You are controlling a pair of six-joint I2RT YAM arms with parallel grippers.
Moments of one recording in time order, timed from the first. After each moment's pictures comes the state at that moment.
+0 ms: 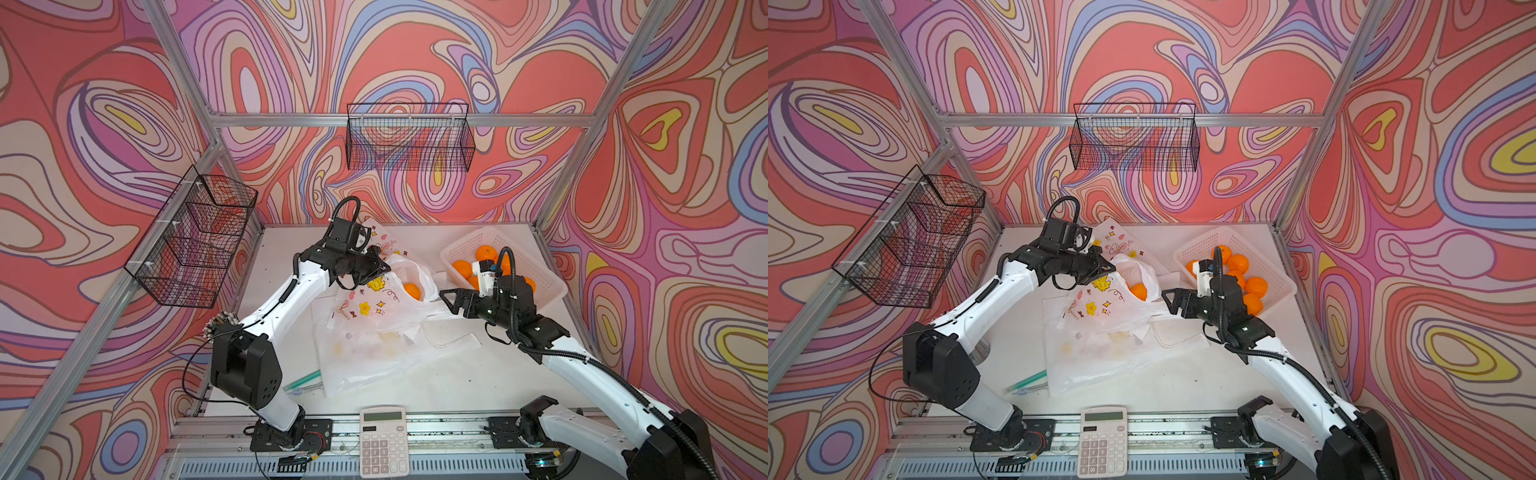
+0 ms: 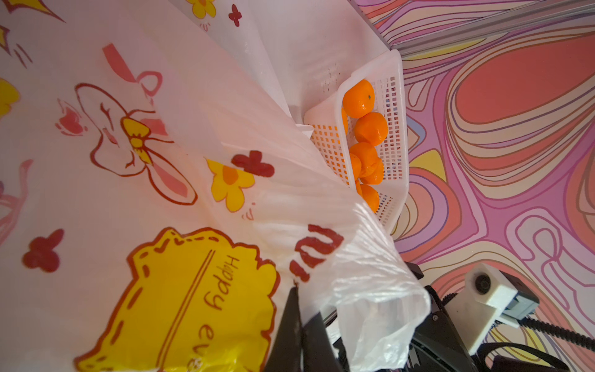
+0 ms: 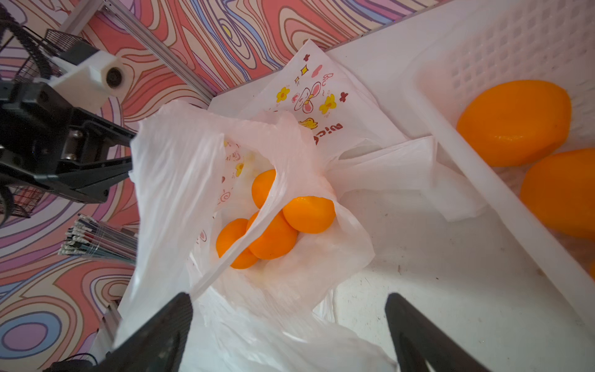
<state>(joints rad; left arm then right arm) -0.40 1.60 1.44 -0.64 0.50 -0.86 0.39 1.01 0.69 -0.14 -0.31 0.51</state>
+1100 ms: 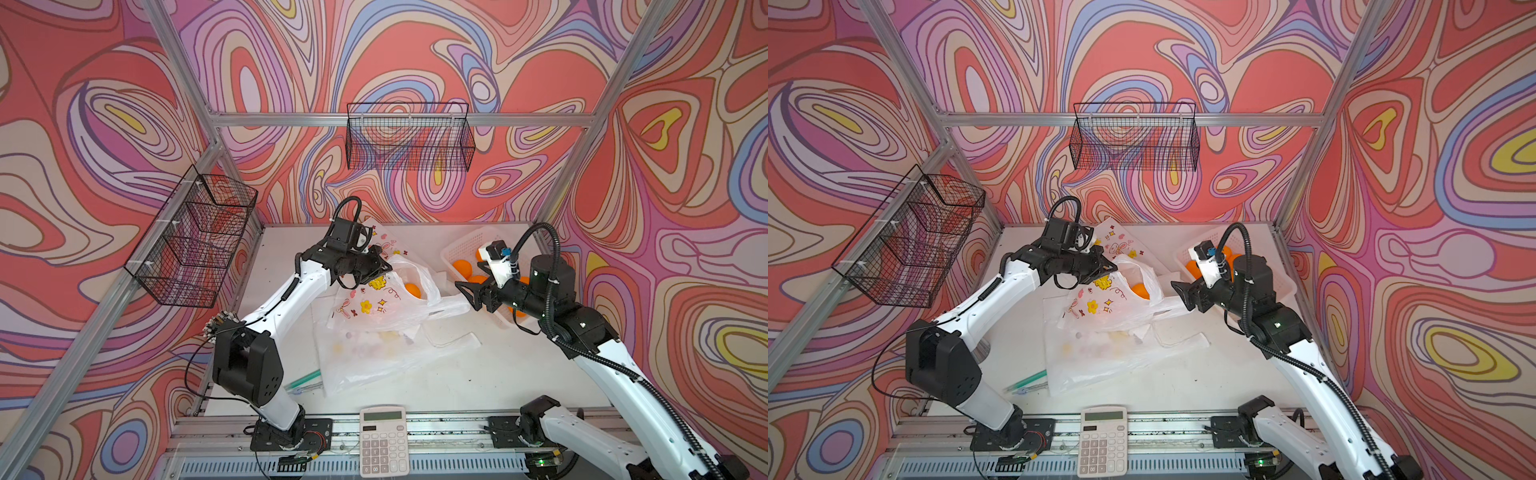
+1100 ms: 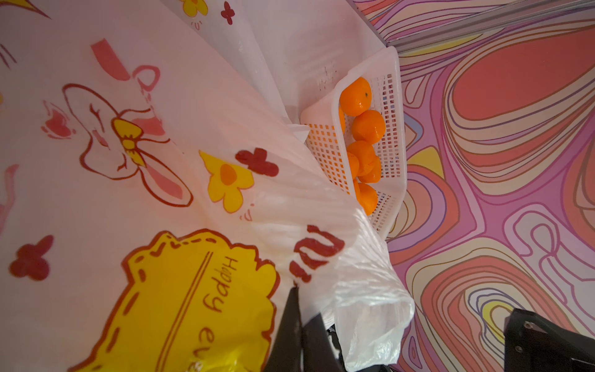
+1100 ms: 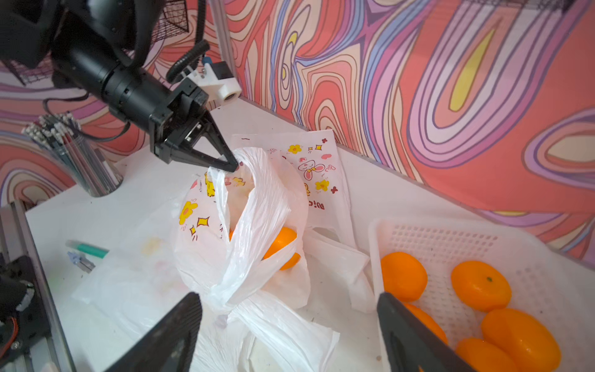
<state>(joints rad) -0.40 1.62 1.43 -0.62 0.52 -0.85 0.37 0.91 1.02 -0.47 -0.35 -0.25</state>
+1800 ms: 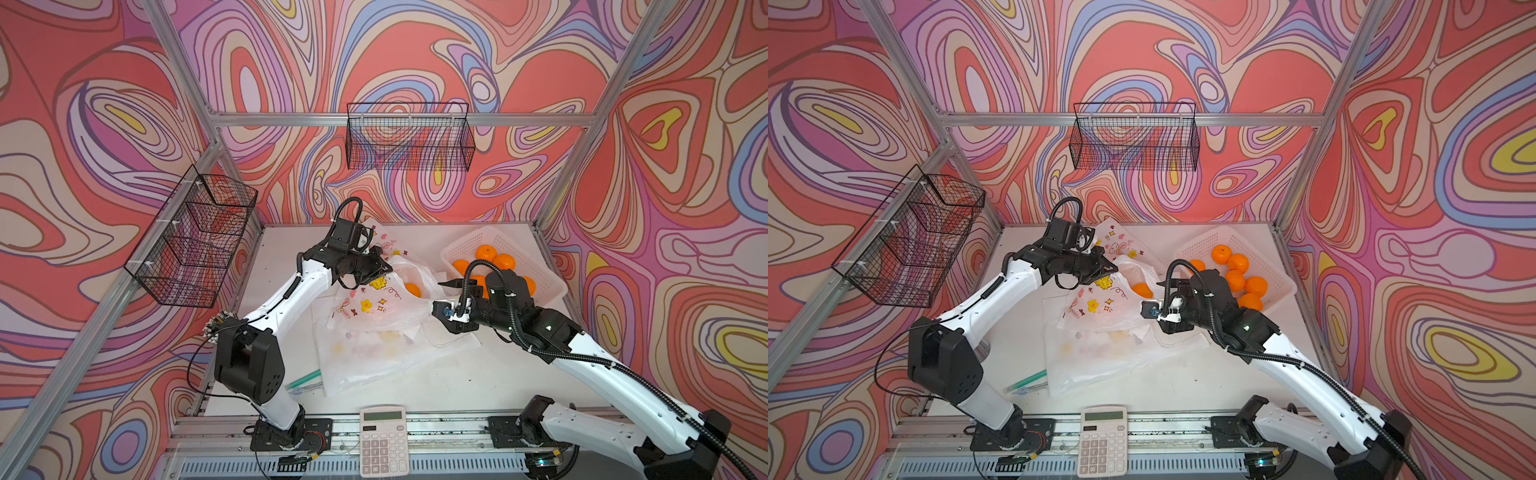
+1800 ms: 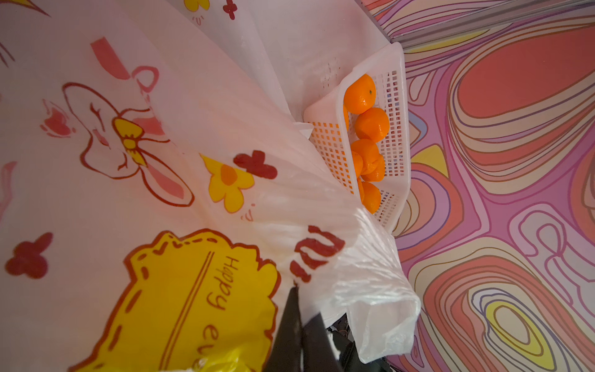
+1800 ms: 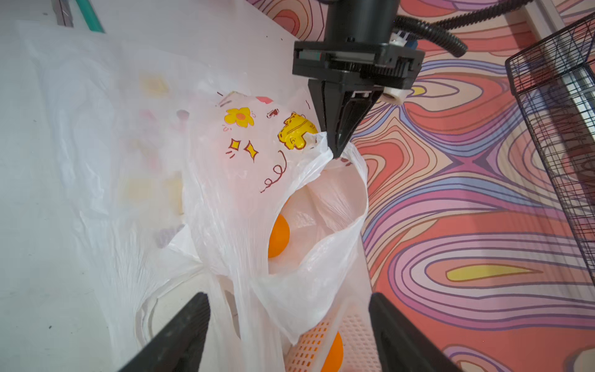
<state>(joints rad) -0.40 1.63 1.43 -0.62 0.52 -0.84 0.69 1.02 0.98 -0.50 -0.12 -1.03</state>
